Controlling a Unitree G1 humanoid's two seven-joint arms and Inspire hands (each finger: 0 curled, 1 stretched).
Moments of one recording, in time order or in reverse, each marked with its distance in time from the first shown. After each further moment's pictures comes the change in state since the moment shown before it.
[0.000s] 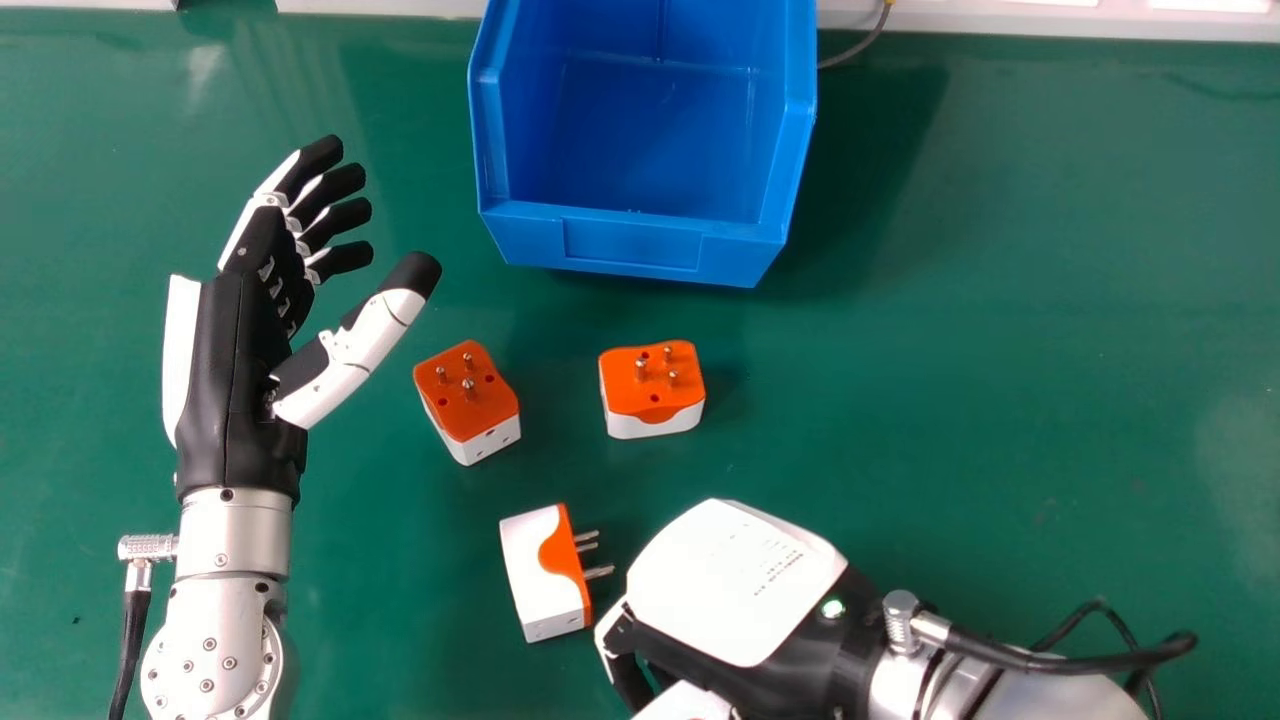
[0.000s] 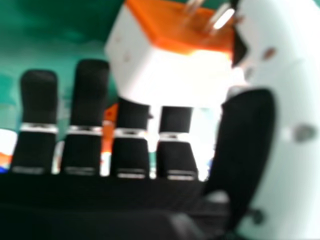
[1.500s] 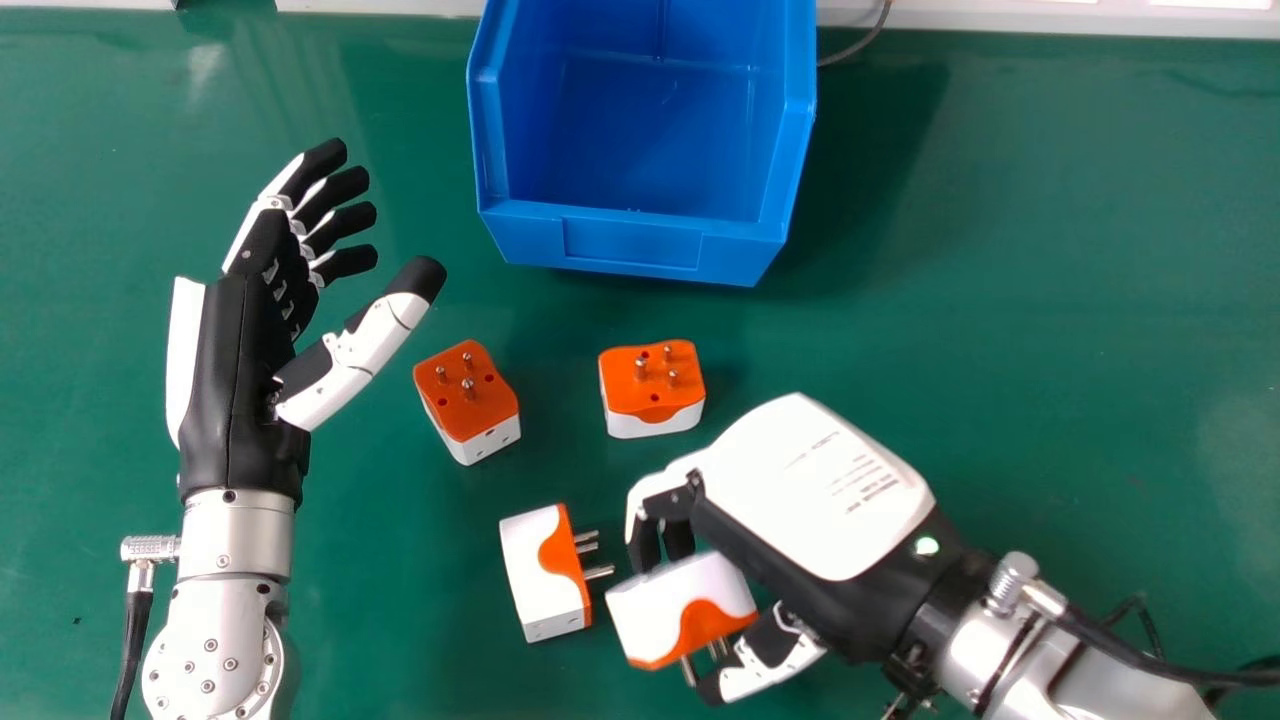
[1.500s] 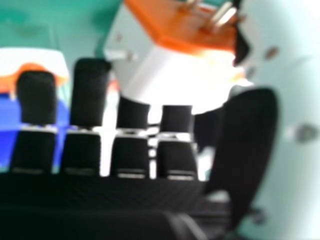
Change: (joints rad) left arm 0.000 -0.002 0.000 0.005 -0.001 0.001 -0.008; right arm 0.045 0.014 -0.159 0.101 0.090 -0.133 -0.430
